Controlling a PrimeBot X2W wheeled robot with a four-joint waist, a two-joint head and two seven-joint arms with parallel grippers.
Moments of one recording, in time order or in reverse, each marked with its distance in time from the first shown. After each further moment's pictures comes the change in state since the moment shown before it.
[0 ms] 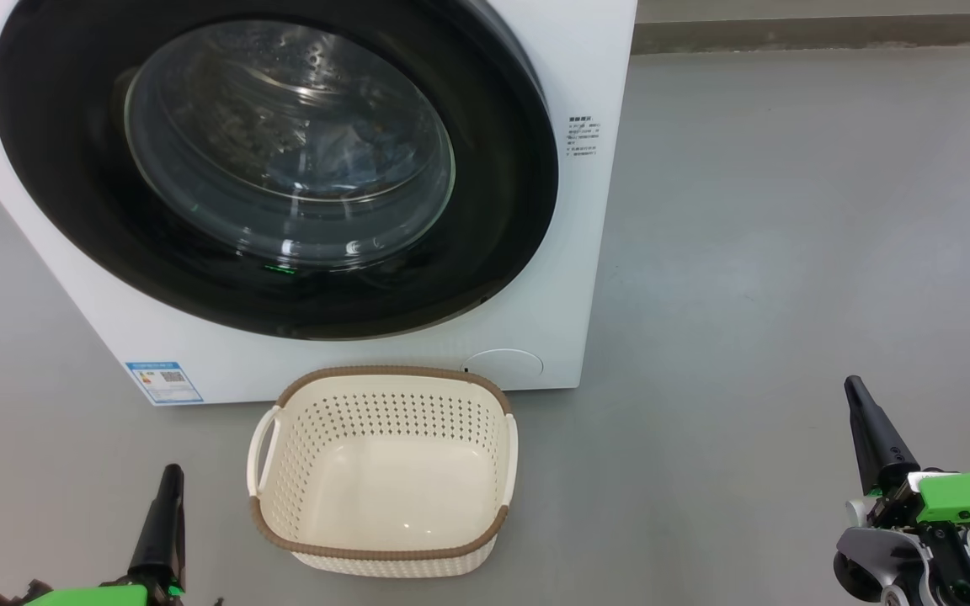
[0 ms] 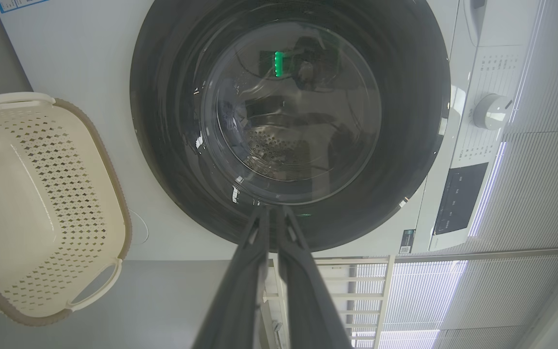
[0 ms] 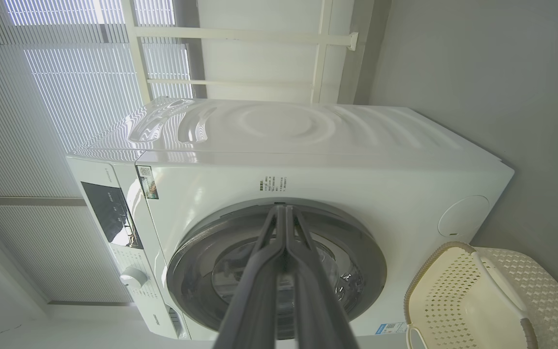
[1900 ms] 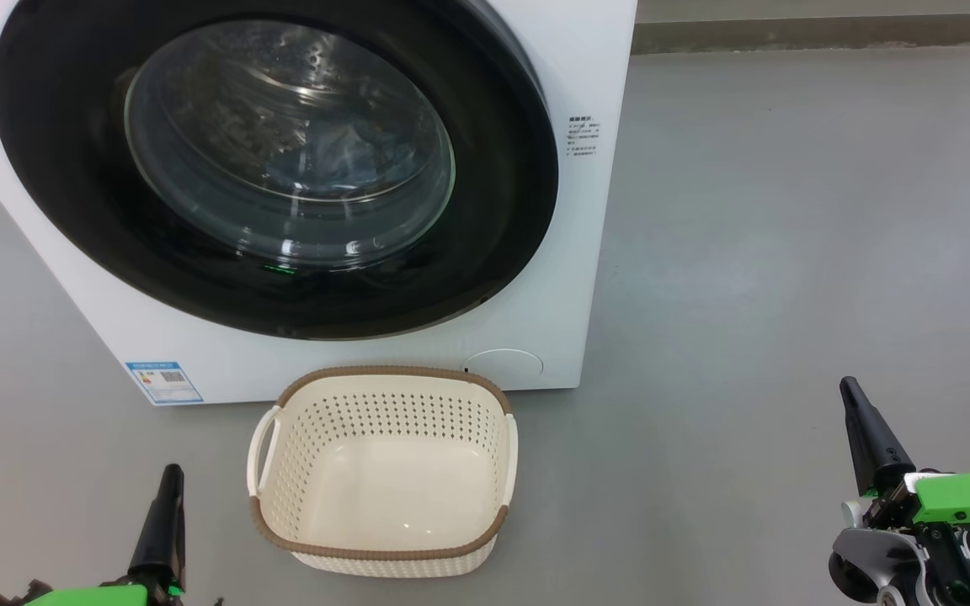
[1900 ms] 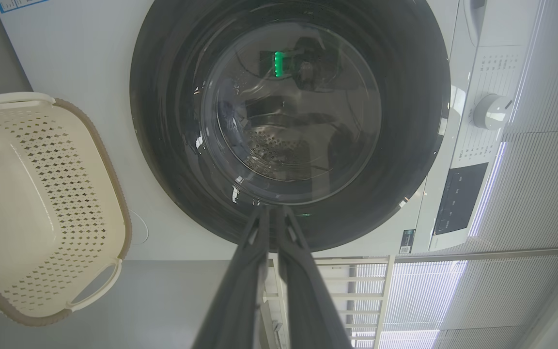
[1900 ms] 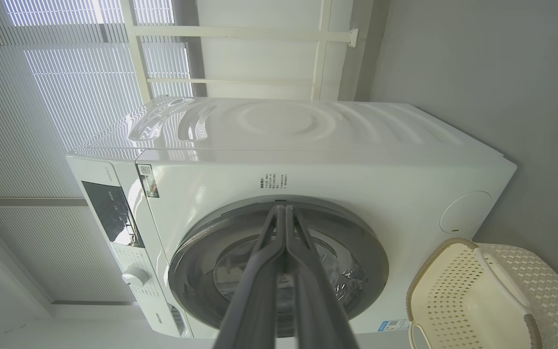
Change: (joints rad) left arm 0.000 0.000 0.000 0.000 0.000 0.000 0.000; right arm 0.000 0.011 -0.004 0.000 0.000 0.000 0.009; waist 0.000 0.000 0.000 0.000
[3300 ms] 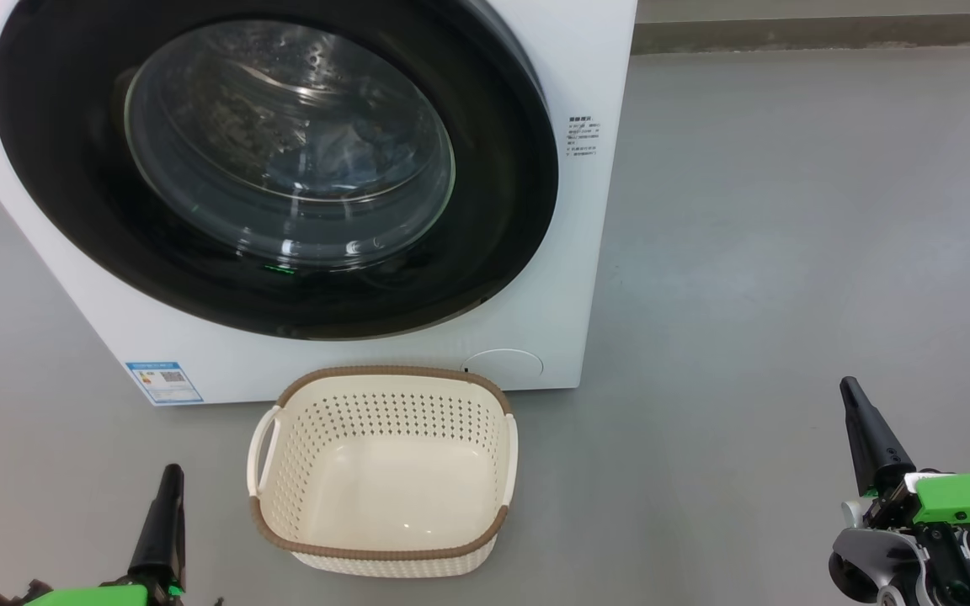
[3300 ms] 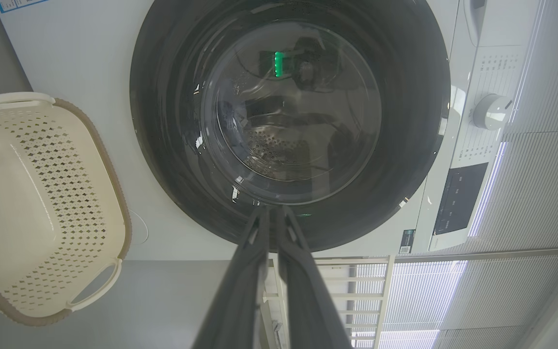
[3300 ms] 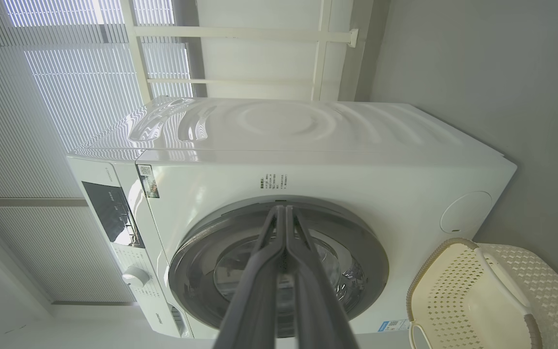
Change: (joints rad) left arm 0.000 0.000 0.000 0.000 0.000 0.000 0.000; right arm 0.000 0.001 -0.001 0.000 0.000 0.000 0.000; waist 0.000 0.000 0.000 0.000
